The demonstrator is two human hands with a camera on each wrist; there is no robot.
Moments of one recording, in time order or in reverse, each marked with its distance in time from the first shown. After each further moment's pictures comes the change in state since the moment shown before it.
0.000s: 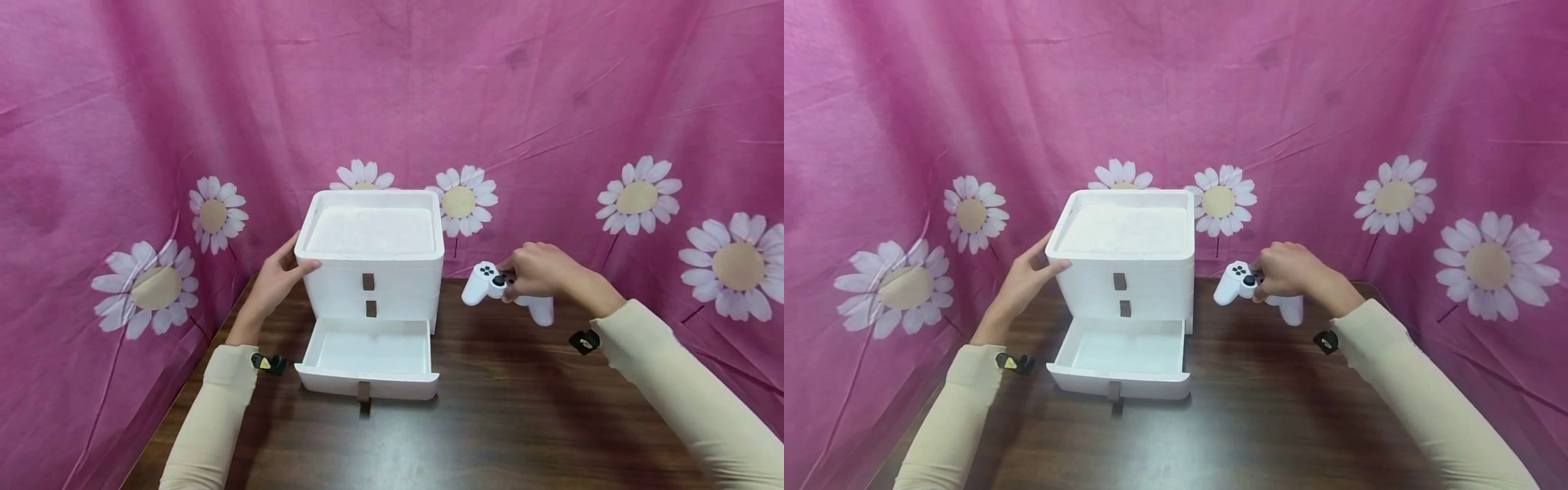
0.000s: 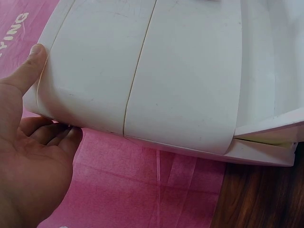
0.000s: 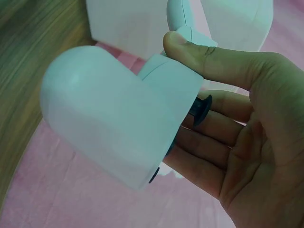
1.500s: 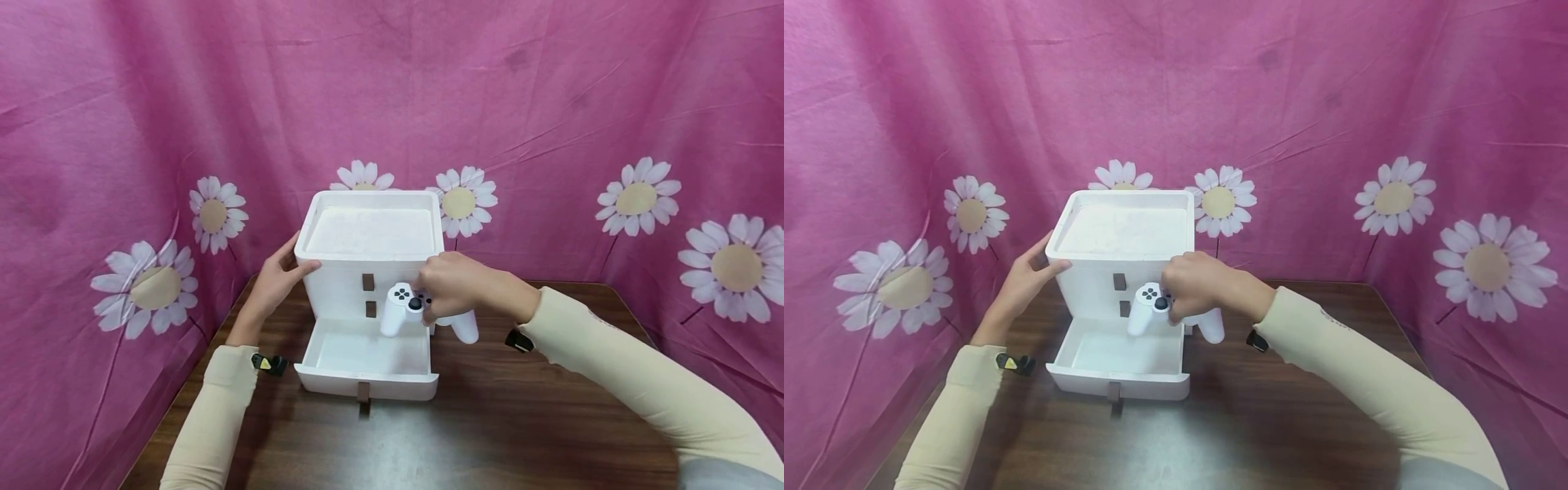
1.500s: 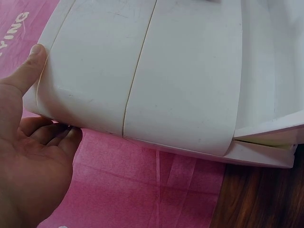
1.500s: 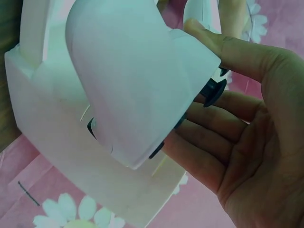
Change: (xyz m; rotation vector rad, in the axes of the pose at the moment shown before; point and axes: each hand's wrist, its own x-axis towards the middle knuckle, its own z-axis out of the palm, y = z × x) left_hand 0.000 -0.001 0.000 -0.004 -0.005 0.004; right_hand 0.051 -0.138 -0.017 -0.056 0.001 -0.362
